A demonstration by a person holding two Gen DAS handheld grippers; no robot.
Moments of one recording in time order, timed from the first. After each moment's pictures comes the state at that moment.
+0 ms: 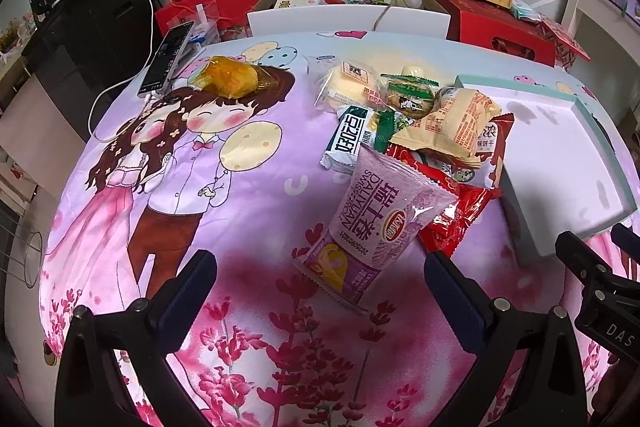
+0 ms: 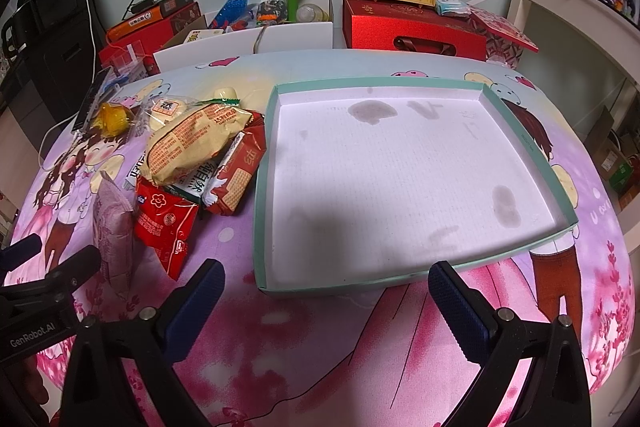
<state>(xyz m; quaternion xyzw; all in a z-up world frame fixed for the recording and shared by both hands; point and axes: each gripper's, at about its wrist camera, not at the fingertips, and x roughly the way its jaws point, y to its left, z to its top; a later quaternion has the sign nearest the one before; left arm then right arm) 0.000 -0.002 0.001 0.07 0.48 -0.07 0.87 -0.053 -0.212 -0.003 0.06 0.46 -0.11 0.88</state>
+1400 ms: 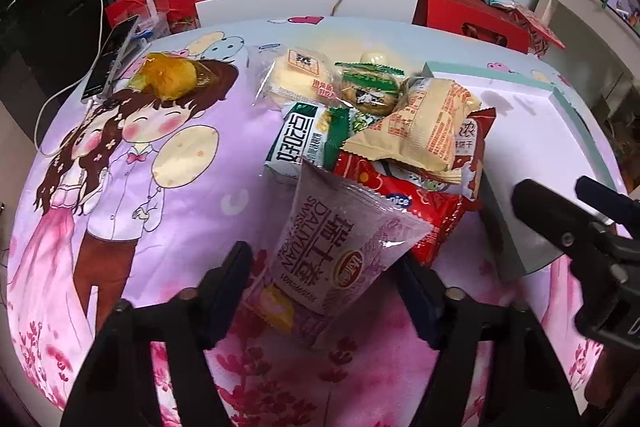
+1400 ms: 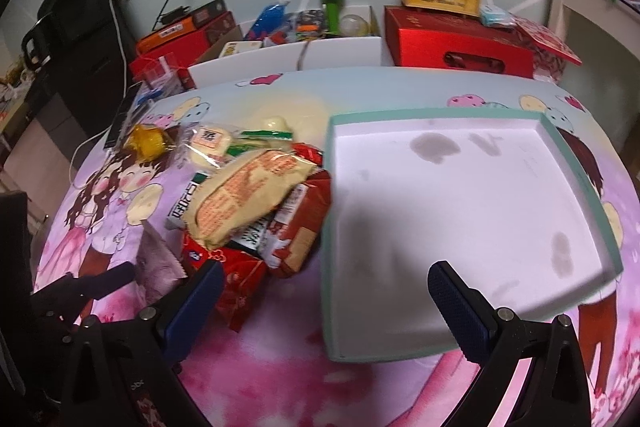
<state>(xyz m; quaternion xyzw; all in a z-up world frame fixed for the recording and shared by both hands) 0.031 -0.023 -0.020 0.06 0.50 -0.14 0.85 -0.004 -0.192 0.006 0.09 0.45 -0.04 0.89</state>
